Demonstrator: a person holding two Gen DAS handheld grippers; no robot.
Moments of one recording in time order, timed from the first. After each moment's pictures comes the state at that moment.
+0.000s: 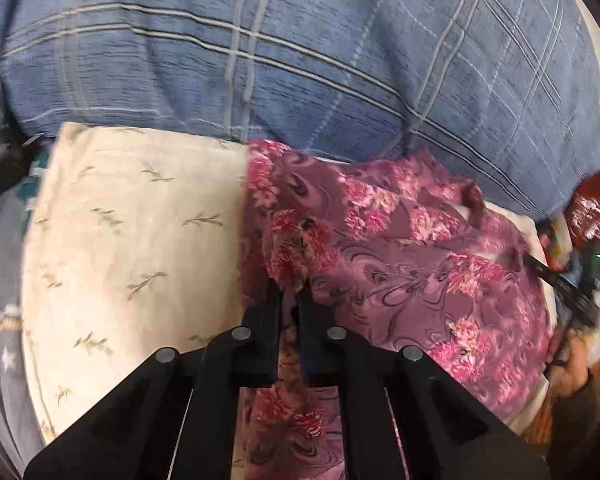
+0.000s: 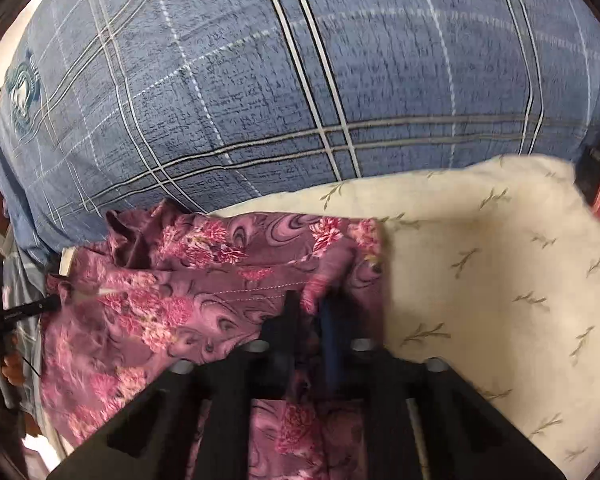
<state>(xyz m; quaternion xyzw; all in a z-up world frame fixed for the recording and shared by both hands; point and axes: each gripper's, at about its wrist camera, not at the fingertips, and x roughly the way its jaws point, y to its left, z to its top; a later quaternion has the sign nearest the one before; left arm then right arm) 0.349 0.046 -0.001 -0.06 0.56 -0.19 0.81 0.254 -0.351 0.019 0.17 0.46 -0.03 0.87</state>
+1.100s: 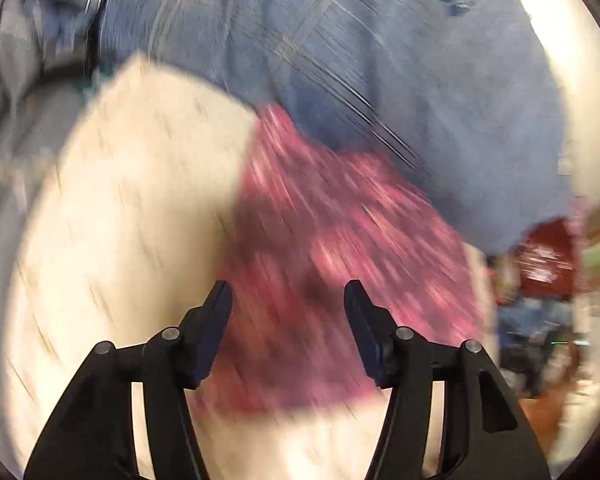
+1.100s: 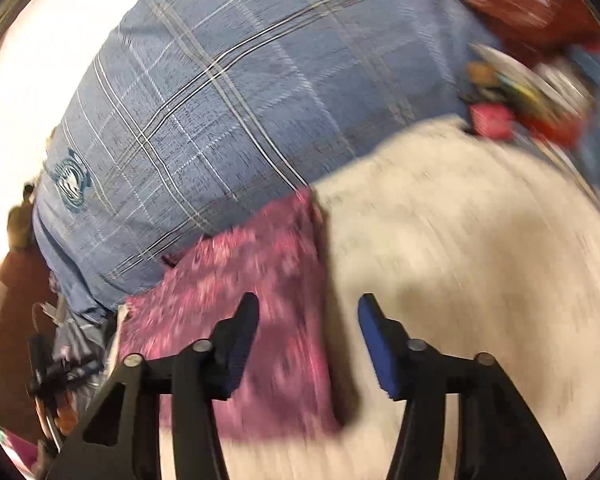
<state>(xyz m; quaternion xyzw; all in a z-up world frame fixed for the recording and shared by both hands) 0.251 0.122 0.027 -0.22 0.55 -0.21 0.77 0.092 -0.395 0.053 0.33 0.36 -0.06 0.87</state>
